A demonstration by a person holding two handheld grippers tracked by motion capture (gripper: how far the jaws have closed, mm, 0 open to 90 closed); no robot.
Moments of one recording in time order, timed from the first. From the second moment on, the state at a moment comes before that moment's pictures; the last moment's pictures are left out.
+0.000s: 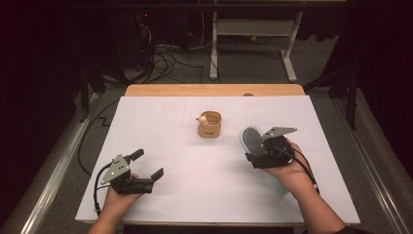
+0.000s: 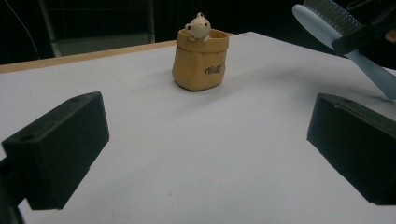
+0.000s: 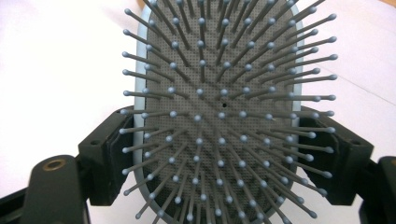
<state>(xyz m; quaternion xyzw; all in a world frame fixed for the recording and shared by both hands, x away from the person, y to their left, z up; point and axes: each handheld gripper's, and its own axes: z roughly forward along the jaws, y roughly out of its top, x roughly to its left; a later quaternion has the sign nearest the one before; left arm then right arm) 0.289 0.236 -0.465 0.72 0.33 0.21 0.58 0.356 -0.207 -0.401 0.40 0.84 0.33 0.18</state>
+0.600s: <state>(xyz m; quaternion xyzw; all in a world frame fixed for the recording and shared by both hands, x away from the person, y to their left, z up) 0.291 0.235 -0.465 0.72 0.34 0.20 0.56 0.341 -0.213 -0.389 0.39 0.78 0.42 0.24</state>
